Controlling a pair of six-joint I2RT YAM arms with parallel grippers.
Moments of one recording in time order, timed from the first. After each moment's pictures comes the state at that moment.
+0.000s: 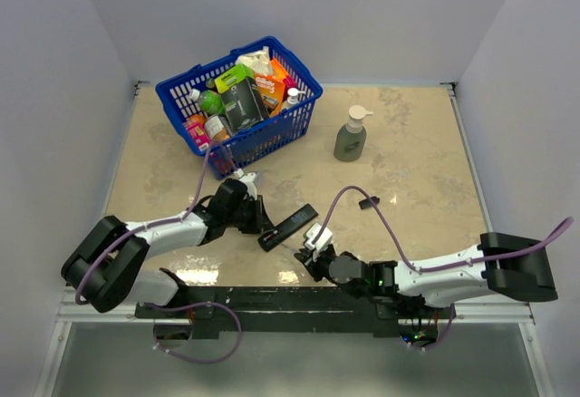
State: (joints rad) left arm -0.63 1.36 0.48 0.10 0.25 -0.63; right arm 1.46 1.15 0.27 0.49 0.57 0.28
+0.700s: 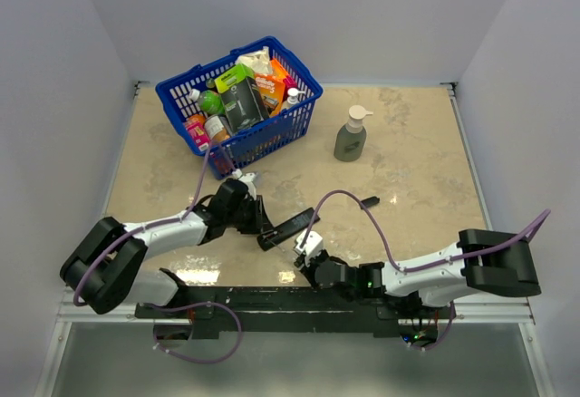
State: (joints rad) left arm -0.63 1.35 0.49 0.06 0.21 -0.64; right arm 1.49 1.29 0.32 0.40 0.57 0.35
